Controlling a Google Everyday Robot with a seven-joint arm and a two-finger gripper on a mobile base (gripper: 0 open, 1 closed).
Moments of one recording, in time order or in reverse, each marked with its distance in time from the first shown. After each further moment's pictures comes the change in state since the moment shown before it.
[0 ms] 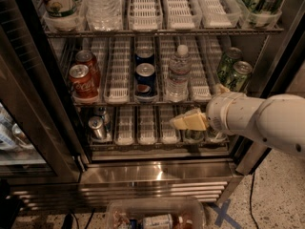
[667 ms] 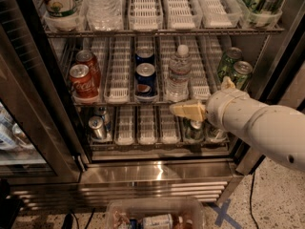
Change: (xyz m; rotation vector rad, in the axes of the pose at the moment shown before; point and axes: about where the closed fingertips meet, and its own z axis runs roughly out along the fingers) arm -0.022 -0.021 -0.001 0.165 -0.121 0.075
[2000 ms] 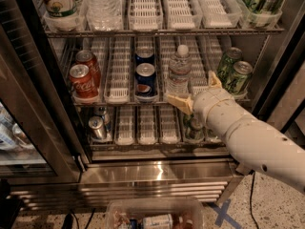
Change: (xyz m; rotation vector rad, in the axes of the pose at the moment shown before) arm -0.020 0.006 0.030 0.078 -0.181 -0.028
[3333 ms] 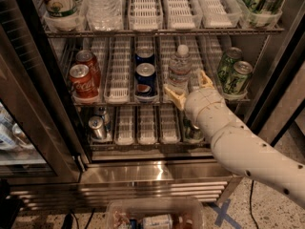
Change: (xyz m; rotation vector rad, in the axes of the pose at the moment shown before) arm -0.010 0.006 0.016 0.058 -0.119 -0.005
